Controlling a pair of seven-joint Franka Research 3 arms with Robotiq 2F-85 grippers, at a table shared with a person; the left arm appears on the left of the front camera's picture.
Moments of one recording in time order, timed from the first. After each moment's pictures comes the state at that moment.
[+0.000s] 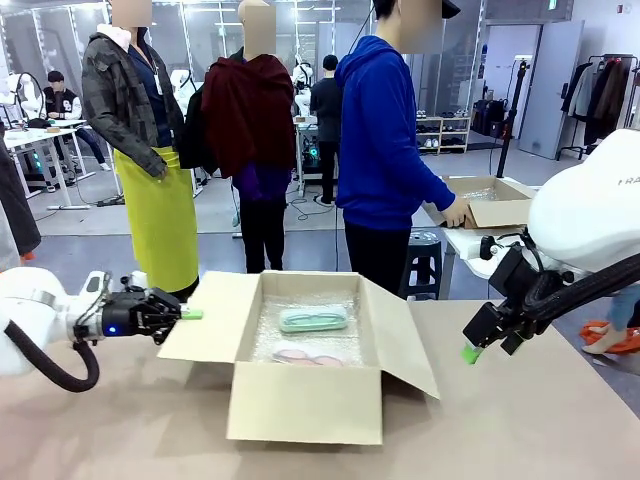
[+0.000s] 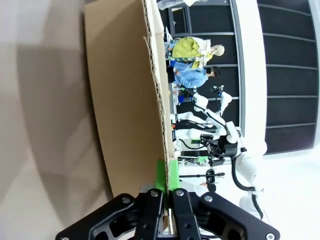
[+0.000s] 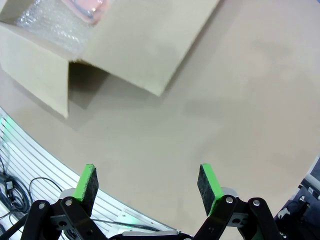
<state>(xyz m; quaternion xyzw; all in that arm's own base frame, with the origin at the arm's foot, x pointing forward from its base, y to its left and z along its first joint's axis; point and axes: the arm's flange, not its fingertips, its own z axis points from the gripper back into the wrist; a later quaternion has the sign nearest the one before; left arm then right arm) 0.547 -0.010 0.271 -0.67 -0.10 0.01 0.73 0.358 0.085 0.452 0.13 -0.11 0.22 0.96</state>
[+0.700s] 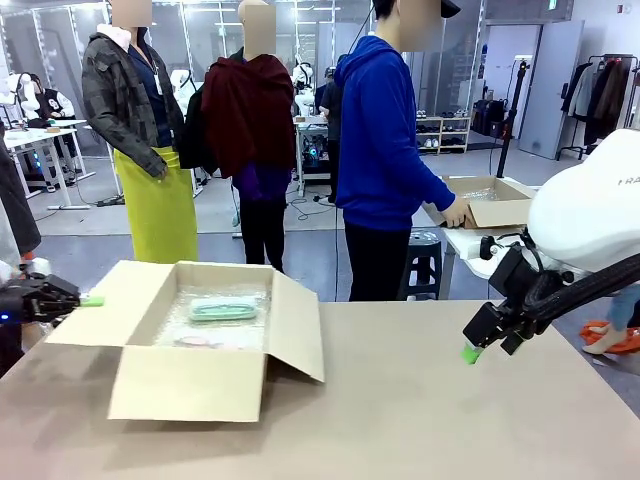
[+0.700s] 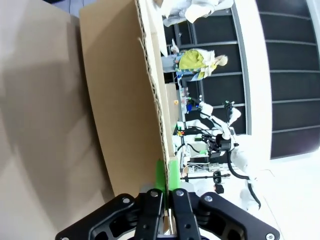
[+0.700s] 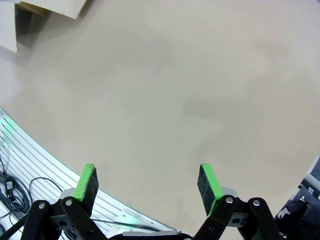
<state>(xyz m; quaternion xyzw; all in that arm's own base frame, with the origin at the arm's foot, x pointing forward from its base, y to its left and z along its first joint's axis) 0.556 0.196 0.291 -0.65 -0.13 0.02 0.75 0.358 0.085 0.452 0.13 -0.11 0.22 0.96</state>
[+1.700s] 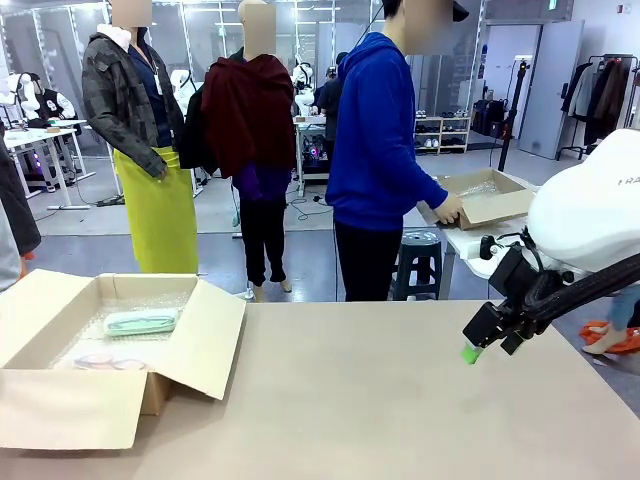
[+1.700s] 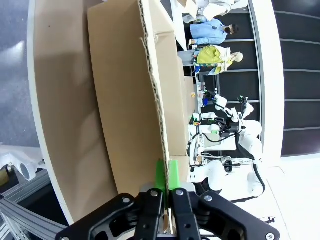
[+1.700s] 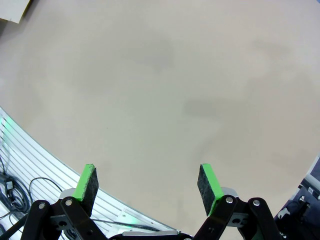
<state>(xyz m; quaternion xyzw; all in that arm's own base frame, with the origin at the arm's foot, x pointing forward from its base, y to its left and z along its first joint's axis) 0.517 0.364 0.299 -0.62 -0.12 0.02 0.78 0.358 0.085 0.452 0.13 -0.11 0.22 0.96</state>
